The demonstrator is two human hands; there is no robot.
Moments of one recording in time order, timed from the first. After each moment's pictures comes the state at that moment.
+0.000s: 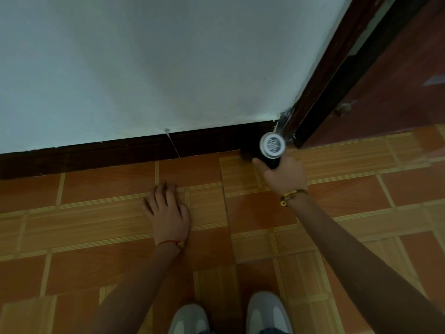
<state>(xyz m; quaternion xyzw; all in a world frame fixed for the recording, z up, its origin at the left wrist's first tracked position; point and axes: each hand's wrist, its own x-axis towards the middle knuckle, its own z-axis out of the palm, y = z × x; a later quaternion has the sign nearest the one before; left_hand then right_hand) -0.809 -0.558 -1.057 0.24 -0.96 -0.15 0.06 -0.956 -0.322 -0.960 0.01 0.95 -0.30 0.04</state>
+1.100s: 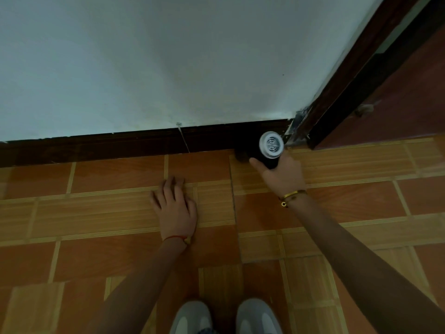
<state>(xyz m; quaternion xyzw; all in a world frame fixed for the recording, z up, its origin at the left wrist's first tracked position) -0.809 -0.558 -1.058 0.24 -0.96 -0.14 0.07 -0.955 -0.346 -0.965 -0.03 0.93 -0.36 0.06</state>
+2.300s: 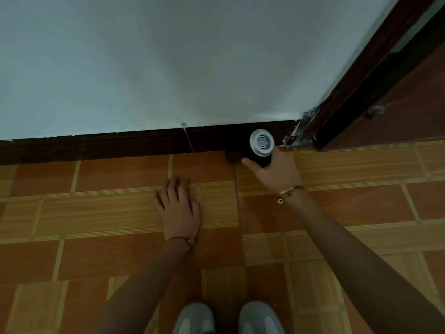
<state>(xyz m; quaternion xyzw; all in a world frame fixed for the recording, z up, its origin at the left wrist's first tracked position) -0.809 -0.560 -1.061 0.24 -0.96 -0.14 0.06 -0.962 -0.366 -0.965 -0.09 0.92 -0.37 0.11</state>
